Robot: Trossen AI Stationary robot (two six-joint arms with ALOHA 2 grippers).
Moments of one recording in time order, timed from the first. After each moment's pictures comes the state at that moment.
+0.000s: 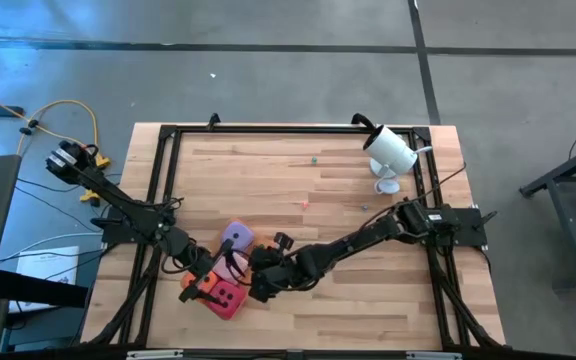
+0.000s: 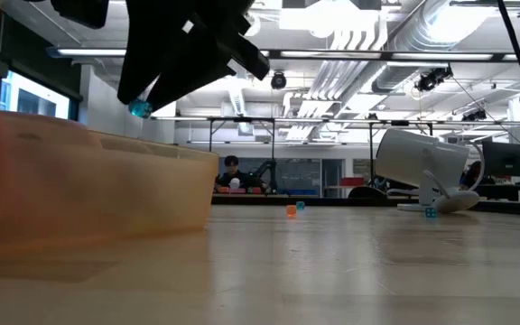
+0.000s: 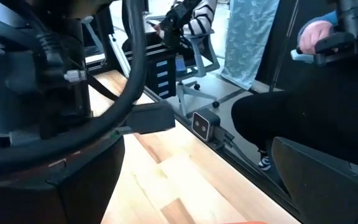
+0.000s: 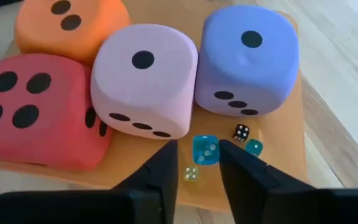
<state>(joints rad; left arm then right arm) -0.59 1.09 0.46 0.48 0.03 0.03 0.38 2.30 2.01 -0.66 0.49 0.66</state>
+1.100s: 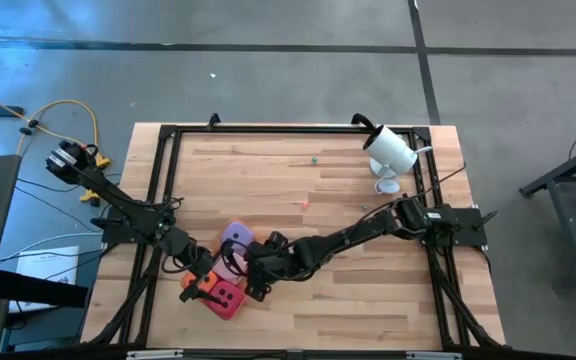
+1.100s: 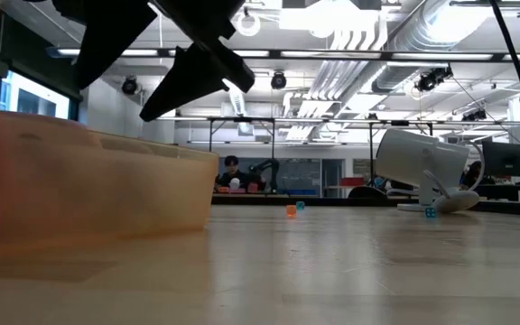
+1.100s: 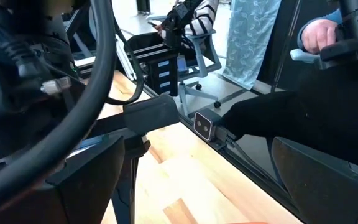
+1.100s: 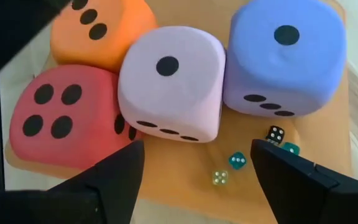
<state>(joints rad) -0.59 1.09 0.45 0.48 0.03 0.03 0.33 2.30 2.01 -0.60 0.31 0.68</state>
